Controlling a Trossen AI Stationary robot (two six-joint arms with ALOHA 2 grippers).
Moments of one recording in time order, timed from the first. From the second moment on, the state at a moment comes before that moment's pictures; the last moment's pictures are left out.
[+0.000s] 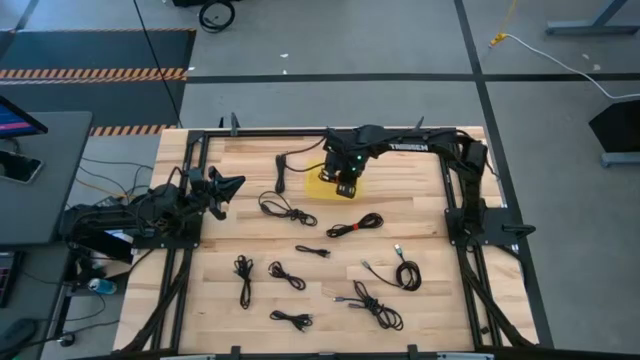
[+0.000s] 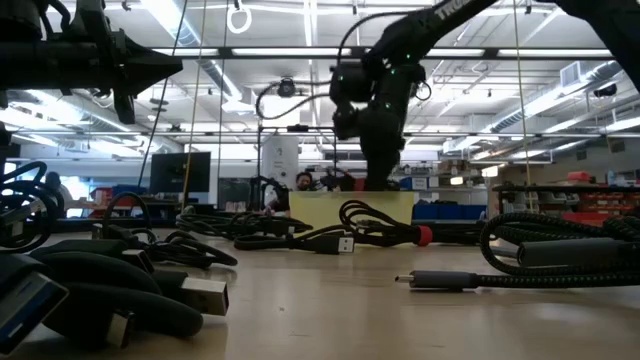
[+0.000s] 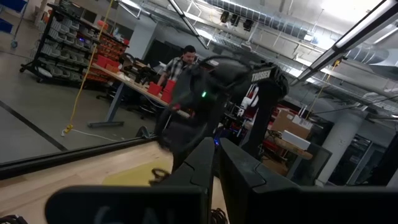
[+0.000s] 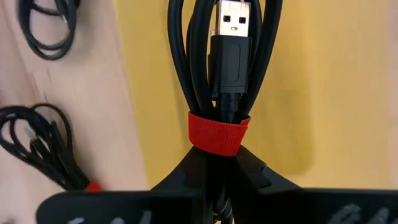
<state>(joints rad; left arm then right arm) 0.11 0.18 0.01 0.43 -0.31 -0.41 -0.39 1.96 1.51 -0.89 -0.17 -0.11</state>
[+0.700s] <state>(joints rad) 0.11 0.18 0.01 0.41 -0.31 -0.41 -0.36 2.08 1.49 -0.80 -0.21 -0.11</state>
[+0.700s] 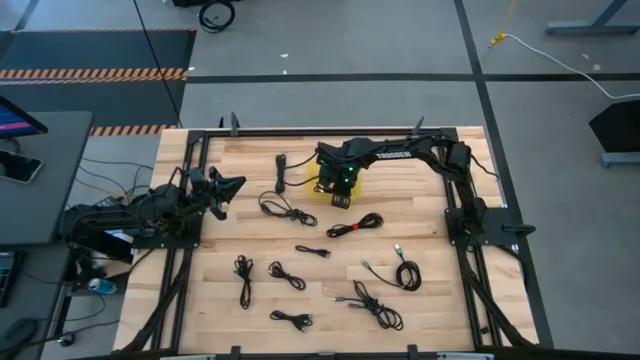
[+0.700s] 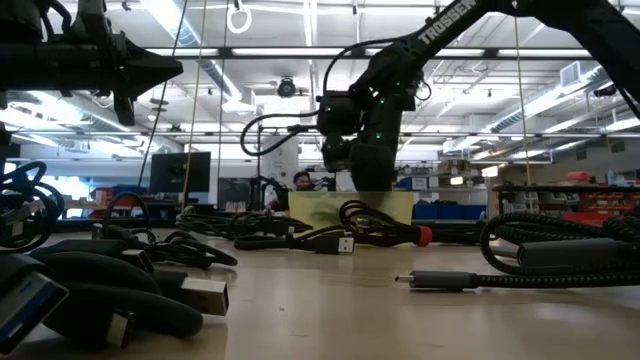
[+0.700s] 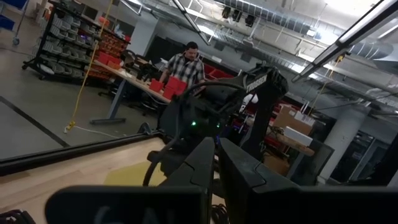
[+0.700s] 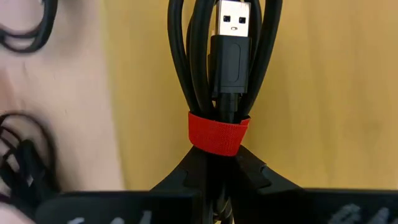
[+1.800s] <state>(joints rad) 0.11 0.18 0.01 0.38 -0.52 -0.38 -0.36 2.07 1.90 -0.99 -0.30 -0.22</state>
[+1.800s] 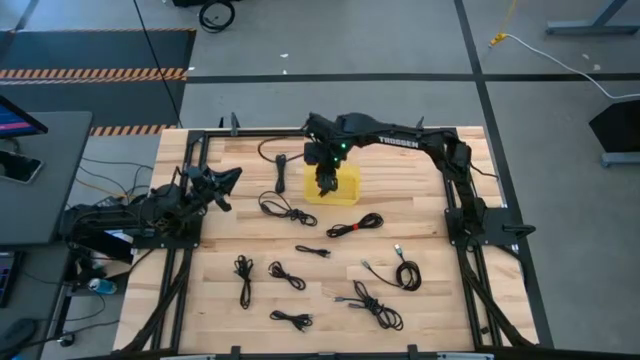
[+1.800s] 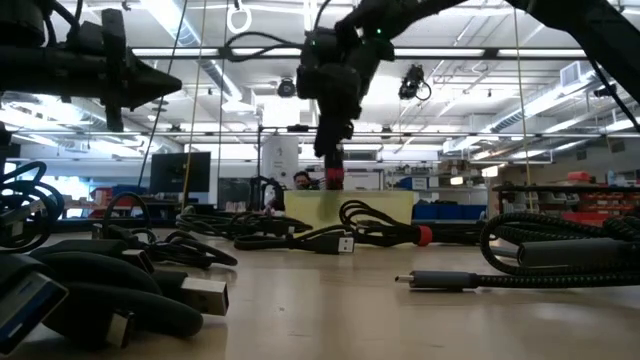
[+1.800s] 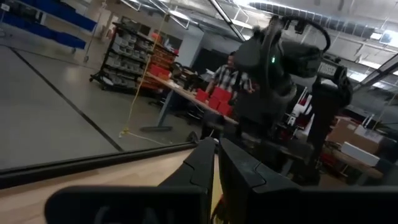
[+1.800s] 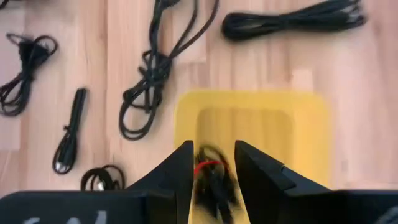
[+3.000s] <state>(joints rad) 0.11 0.18 0.01 0.38 -0.52 -0.38 -0.32 2.08 1.70 -1.02 -0.05 -0.37</state>
